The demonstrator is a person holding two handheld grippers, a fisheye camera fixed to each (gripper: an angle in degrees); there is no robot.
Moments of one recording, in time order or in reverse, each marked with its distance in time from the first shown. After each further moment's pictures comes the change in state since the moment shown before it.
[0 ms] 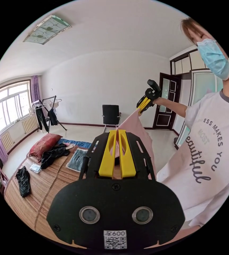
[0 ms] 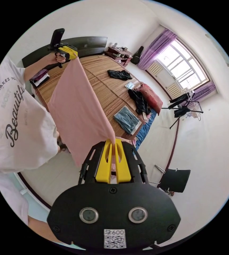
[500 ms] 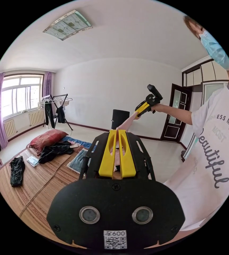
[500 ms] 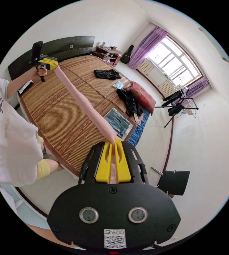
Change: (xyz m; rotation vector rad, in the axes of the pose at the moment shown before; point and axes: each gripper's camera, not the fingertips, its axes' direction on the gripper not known) left arm -0.098 0.098 0.106 0.080 -0.077 -0.133; right arm 0.065 -0.165 -0.027 0.006 0.010 0.018
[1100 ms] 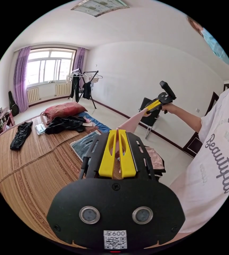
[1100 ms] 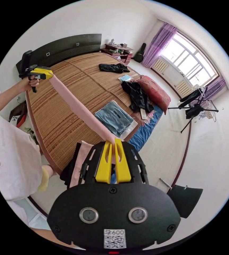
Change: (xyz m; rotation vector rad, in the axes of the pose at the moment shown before) left arm -0.110 -0.001 0.249 -0.163 -0.292 -0.291; right arm 0.311 -0.060 0.067 0.034 -0.170 -0.052
